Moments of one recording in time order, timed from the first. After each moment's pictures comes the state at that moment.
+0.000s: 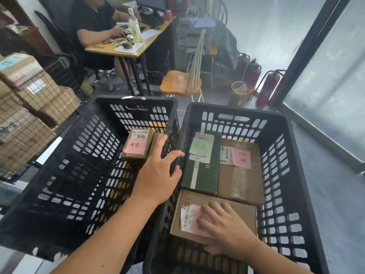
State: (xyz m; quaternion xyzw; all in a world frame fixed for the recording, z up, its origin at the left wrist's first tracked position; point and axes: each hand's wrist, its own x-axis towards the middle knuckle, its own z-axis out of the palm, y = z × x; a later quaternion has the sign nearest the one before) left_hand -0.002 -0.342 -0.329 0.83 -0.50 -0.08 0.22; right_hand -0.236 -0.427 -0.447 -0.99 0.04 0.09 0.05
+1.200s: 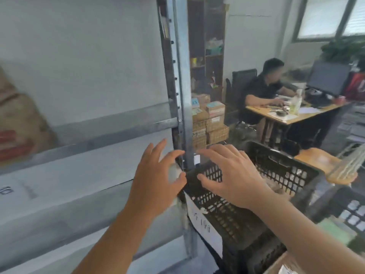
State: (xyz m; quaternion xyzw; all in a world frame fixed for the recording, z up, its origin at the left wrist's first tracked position) left_hand -0.051 -0.021 -0.155 0.95 -0.14 0.20 0.22; right_hand -0.057 -0.249 -0.144 -0.95 -0.19 -0.16 0.17
